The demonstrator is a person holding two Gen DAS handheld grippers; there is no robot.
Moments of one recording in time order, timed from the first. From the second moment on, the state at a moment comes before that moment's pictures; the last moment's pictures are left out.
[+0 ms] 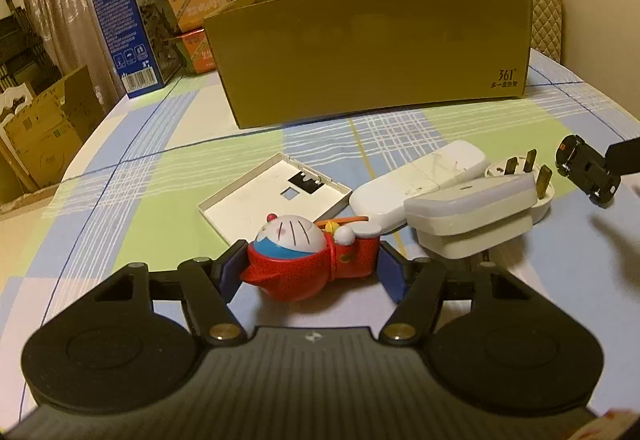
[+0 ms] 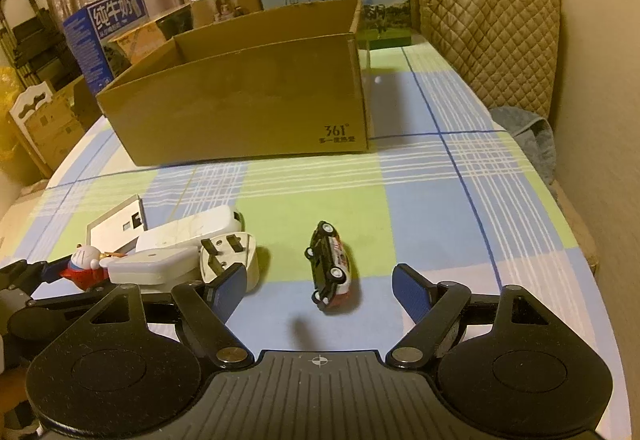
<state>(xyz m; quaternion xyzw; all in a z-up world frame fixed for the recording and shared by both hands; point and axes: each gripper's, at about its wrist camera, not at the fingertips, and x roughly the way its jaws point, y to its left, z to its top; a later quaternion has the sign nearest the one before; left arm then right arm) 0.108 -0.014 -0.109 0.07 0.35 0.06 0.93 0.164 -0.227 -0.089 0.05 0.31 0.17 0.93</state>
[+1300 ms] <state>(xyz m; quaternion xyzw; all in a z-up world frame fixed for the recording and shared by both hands) 0.098 -0.010 -0.071 0.03 0.33 0.03 0.94 0.208 -0.204 -0.096 -0.01 0.35 0.18 0.92</state>
